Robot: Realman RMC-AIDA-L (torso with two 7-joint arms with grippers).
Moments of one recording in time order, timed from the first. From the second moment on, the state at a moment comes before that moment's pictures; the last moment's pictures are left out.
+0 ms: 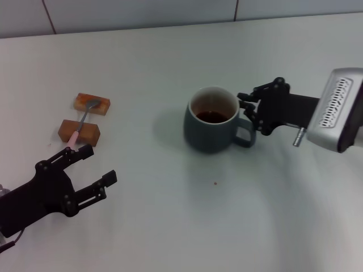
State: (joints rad) left arm -0.20 -2.06 0.91 0.39 1.51 1.55 -0.85; right arm 0.39 2.09 -1.38 -0.75 -1.50 -0.85 0.80
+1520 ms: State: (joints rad) left arm -0.20 -2.06 0.91 0.39 1.51 1.55 -0.85; right arm 0.35 2.08 -1.27 -0.82 -1.42 -0.85 0.92
